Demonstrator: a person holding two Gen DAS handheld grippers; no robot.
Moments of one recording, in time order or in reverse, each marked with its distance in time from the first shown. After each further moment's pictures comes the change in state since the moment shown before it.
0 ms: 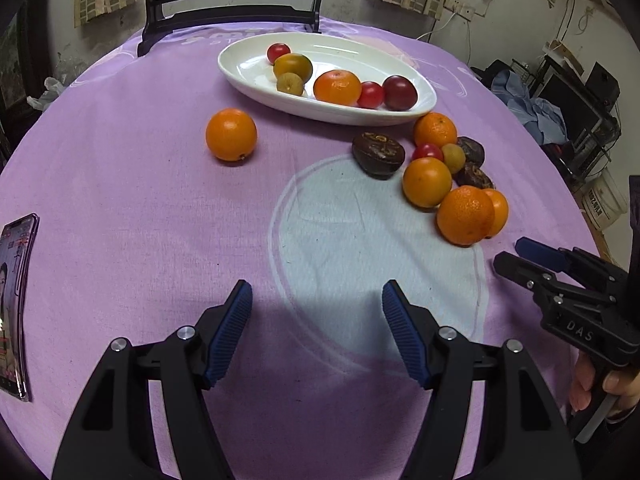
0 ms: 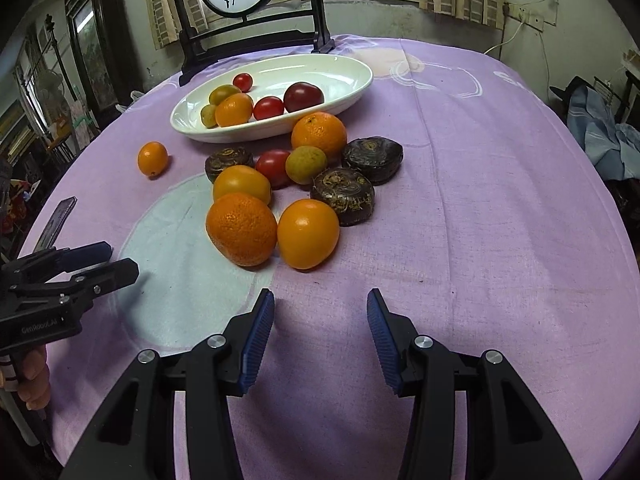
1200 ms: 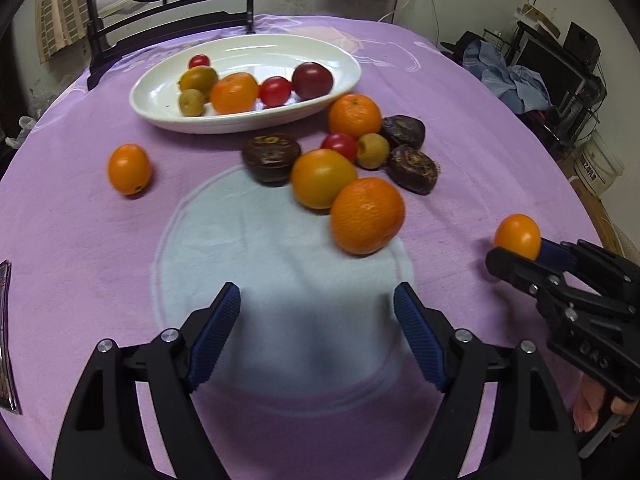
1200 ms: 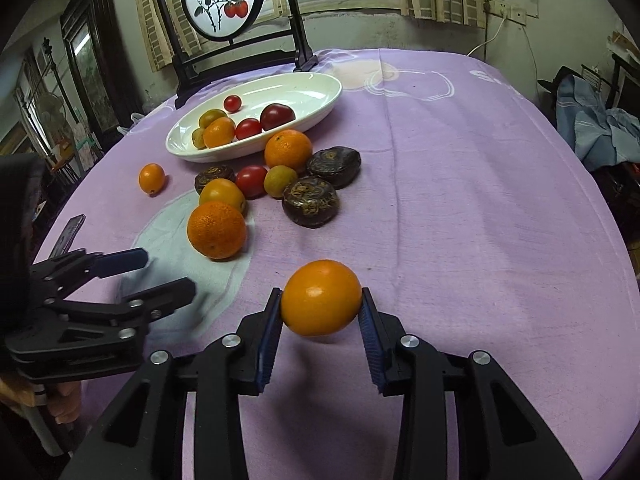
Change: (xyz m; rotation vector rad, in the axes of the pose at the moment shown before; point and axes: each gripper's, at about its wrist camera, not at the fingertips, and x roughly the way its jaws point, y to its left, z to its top) left arm 0.021 -0.081 0.015 0.123 0.027 -0.006; right arm -0.028 -0.035 -0.013 0.057 -0.054 0.038
